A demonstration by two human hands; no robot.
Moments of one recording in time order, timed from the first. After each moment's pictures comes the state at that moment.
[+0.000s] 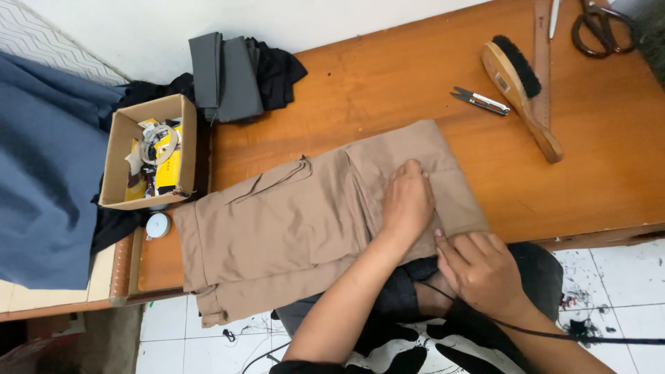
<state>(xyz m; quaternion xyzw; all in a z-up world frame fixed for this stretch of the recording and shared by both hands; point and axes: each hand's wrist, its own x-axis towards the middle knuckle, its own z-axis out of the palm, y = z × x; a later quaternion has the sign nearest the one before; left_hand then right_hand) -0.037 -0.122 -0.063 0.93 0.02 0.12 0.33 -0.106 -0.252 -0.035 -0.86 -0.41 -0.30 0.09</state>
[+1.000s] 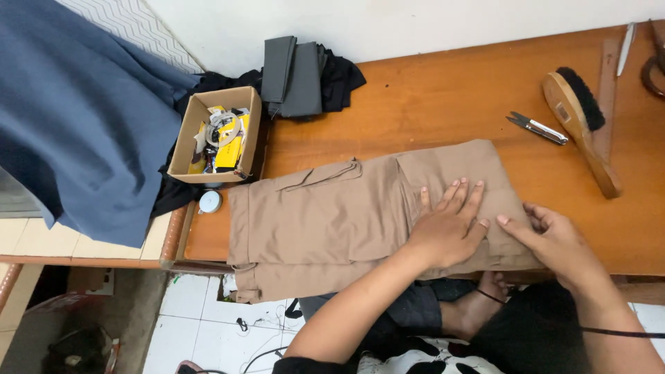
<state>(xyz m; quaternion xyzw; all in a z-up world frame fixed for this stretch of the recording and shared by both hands) -0.072 -0.103 -0.014 0.94 -0.09 -0.14 0.28 -0.046 -0.254 -0.017 -0.78 0.05 0.21 0.59</state>
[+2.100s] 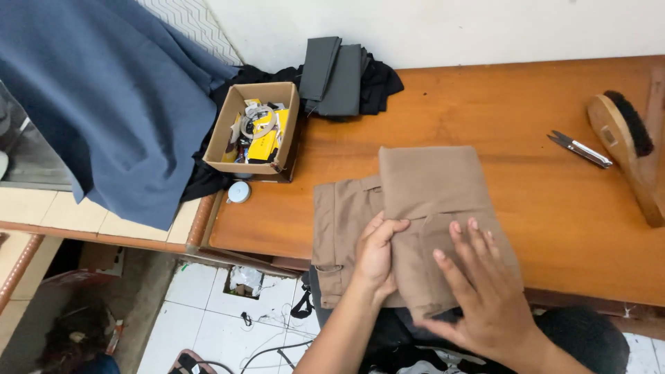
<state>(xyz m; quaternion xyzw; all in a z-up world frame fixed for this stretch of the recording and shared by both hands) -0.143 -0.015 -0.007 0.29 0.28 0.14 0.91 -0.130 -0.173 0.012 -0.80 -0.52 -0.17 0.25</state>
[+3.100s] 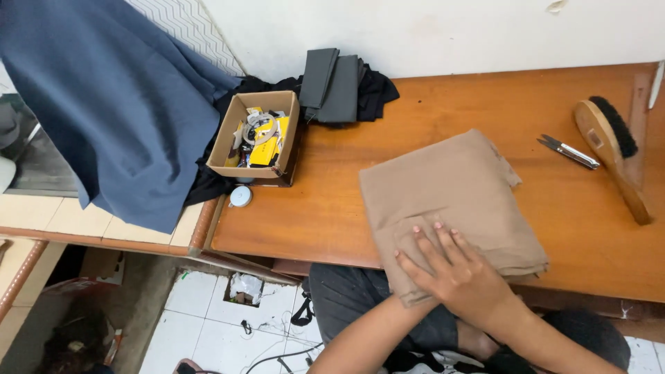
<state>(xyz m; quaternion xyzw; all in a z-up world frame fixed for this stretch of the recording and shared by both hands) -0.130 -0.136 0.012 0.77 0.35 0.53 -0.03 -0.111 -0.161 0.000 -0.73 -0.58 -0.37 0.00</state>
